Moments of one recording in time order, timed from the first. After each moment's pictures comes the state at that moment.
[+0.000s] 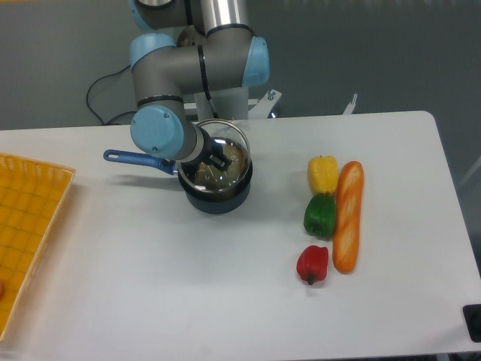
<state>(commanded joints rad) 2.20 -1.81 -1.76 -1.55 1.85 0.75</state>
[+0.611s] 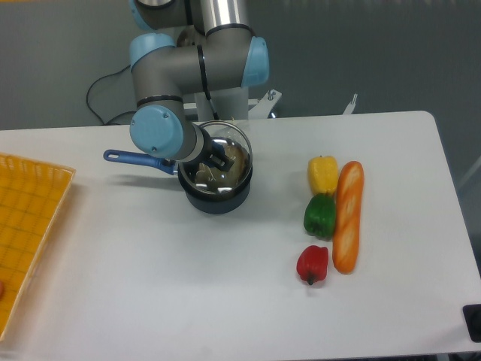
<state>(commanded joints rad) 2.20 -1.81 -1.76 -1.55 1.85 0.75</state>
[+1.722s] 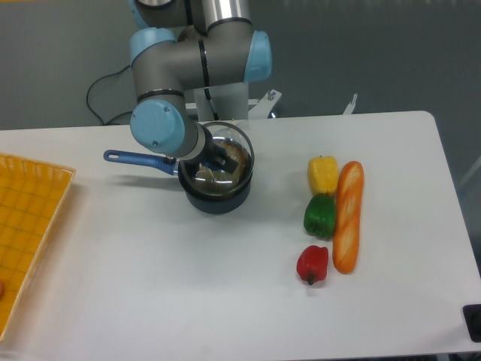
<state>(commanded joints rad) 2.23 -1.77 -1.69 -1.56 1.83 0.75</state>
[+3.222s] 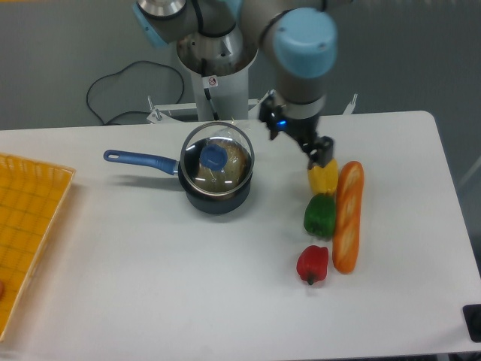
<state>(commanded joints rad) 2.71 -1.72 -1.56 -1.46 1.60 1.58</state>
